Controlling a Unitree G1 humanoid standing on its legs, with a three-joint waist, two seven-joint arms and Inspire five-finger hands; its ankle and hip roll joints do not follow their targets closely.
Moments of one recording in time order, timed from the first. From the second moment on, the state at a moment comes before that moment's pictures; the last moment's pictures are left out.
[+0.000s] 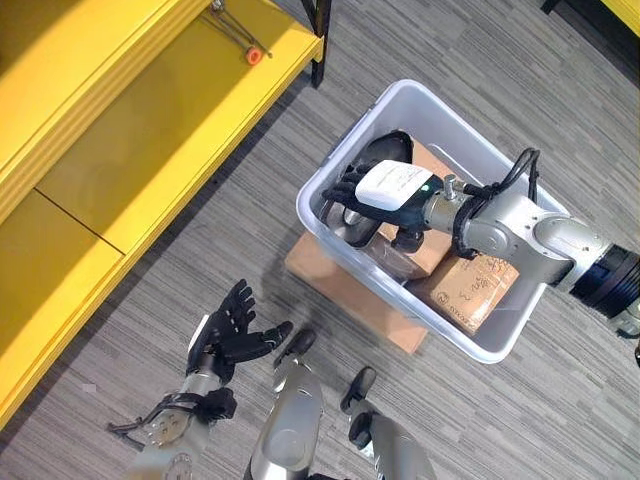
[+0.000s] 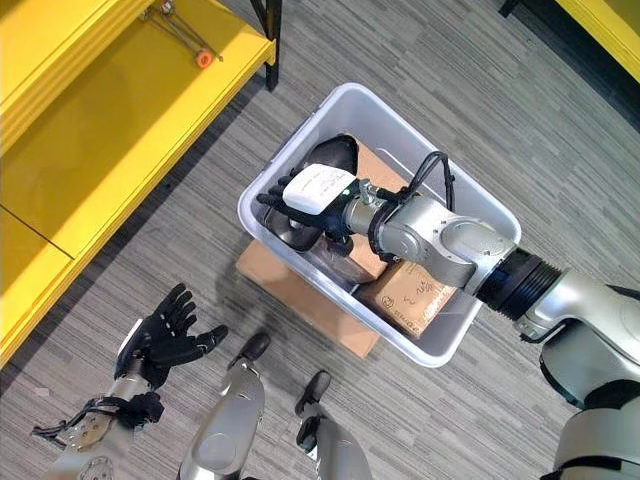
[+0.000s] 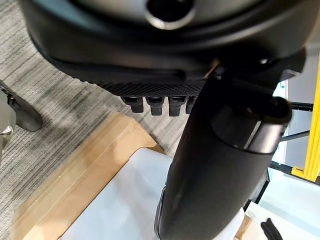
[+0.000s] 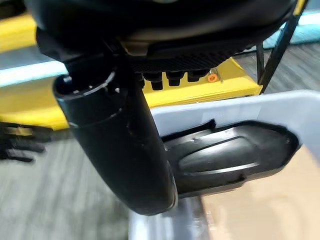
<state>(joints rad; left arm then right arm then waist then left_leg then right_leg) 0.25 0.49 -0.09 -0.06 -0.63 -0.06 0.05 -1.27 -0.95 1.14 0.17 -0.47 -0.13 0.17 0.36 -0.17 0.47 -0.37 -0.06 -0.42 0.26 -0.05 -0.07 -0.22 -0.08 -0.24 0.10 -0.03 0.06</state>
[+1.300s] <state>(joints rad) 0.16 0.49 -0.19 -0.09 -0.62 -0.11 0.12 -1.54 -1.01 1.33 0.36 -0.67 -0.13 0.04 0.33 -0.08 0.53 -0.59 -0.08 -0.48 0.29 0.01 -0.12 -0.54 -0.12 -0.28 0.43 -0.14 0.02</state>
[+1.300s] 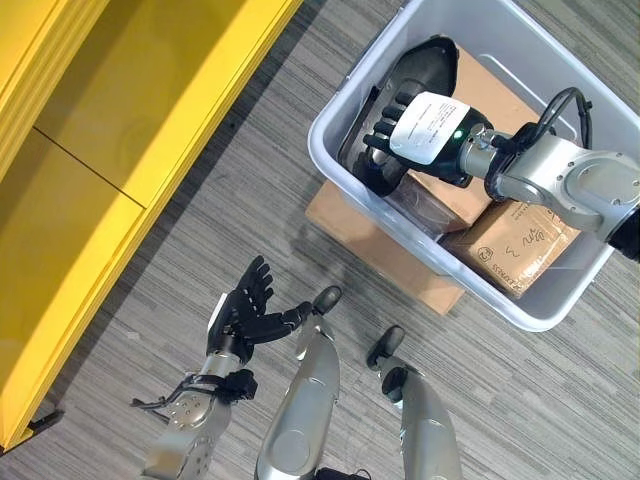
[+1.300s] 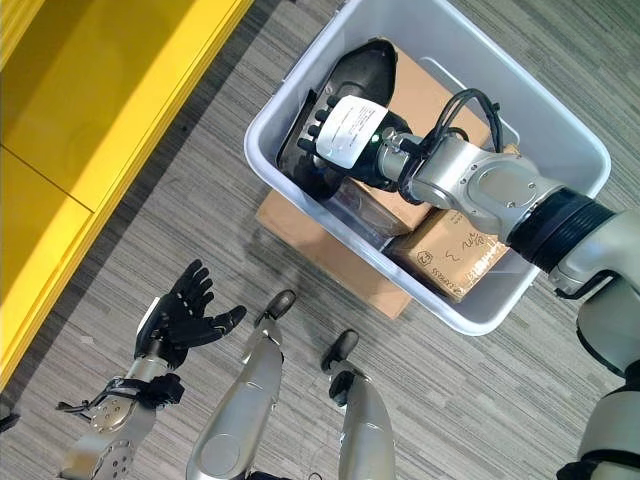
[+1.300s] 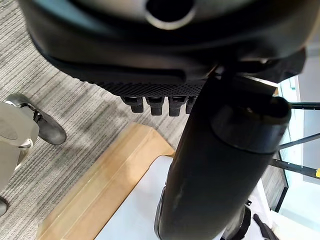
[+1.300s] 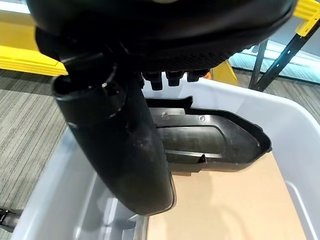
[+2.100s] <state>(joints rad) 0.12 0.54 -0.28 -0.20 -0.61 -0.13 0.12 -1.59 -1.02 1.38 0.37 -0.66 -0.11 0.01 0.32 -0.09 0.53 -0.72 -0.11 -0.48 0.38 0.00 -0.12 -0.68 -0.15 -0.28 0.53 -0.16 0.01</state>
